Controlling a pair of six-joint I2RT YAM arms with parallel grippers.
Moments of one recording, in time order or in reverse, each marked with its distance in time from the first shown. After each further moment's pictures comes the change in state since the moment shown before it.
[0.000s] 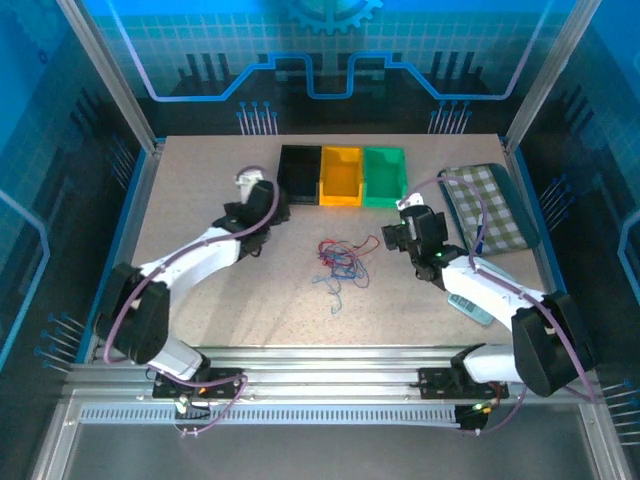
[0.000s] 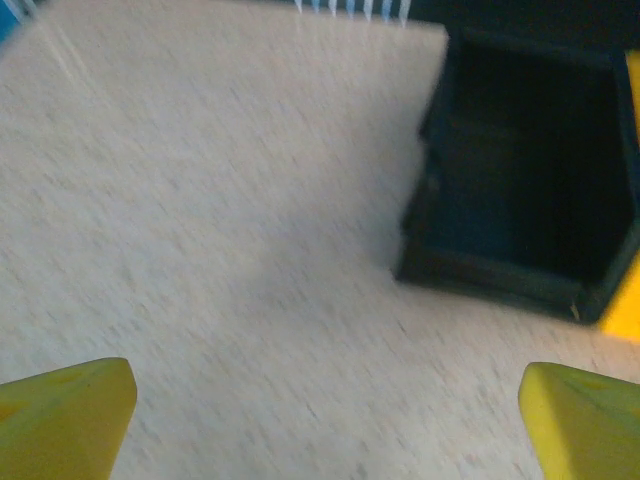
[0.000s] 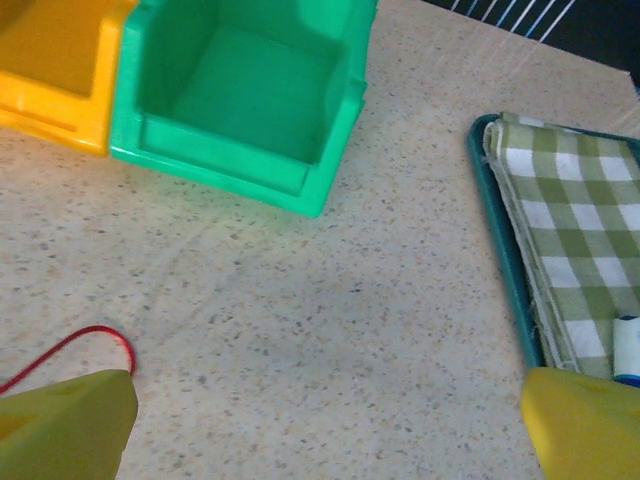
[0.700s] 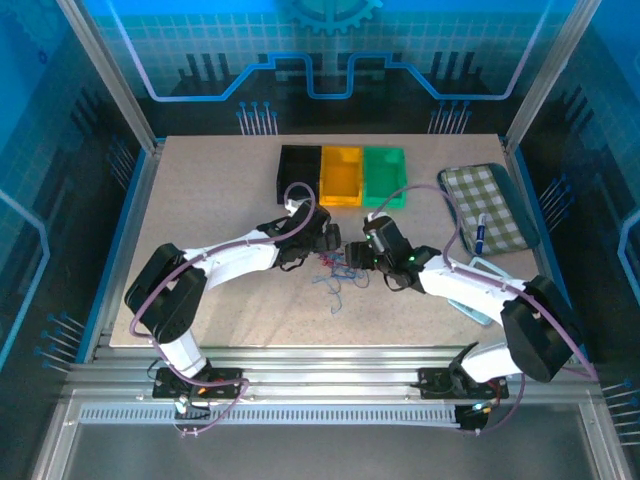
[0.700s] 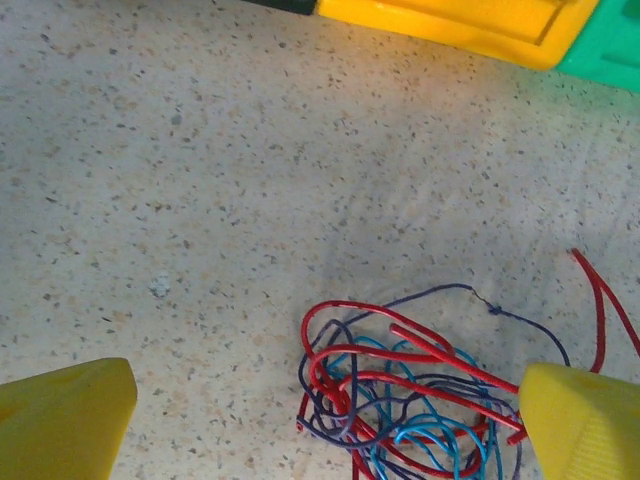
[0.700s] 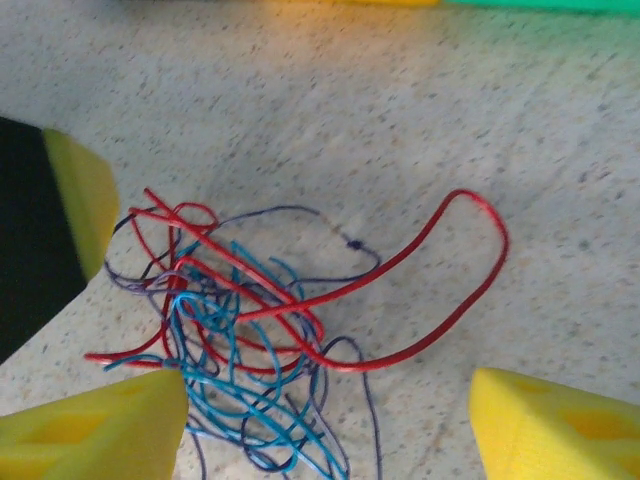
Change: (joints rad) left arm -0.179 0.159 0.073 -0.050 0.345 -0.214; right arm 0.225 0.088 0.046 -0.114 -0.272 0.451
